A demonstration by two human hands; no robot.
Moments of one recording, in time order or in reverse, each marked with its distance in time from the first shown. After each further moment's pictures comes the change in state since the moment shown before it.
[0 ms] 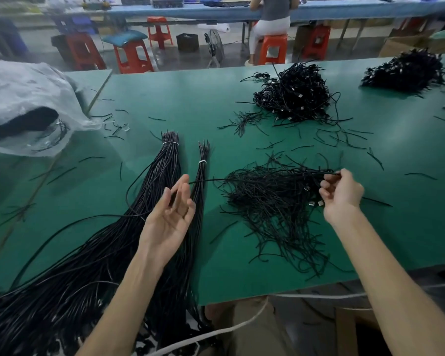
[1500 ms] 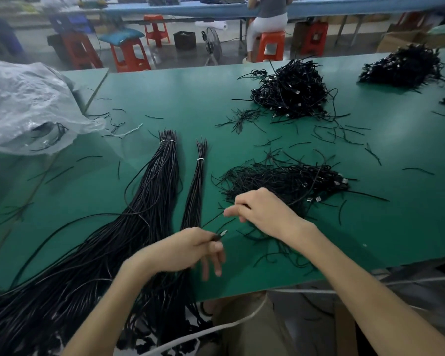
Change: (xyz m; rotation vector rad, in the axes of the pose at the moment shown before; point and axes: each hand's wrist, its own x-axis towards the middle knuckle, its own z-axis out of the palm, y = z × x) left_hand -0.022 -0.005 0.026 1.693 -0.568 -0.390; right_hand -0.096 0.047 0.031 -1.383 -1.151 -0.687
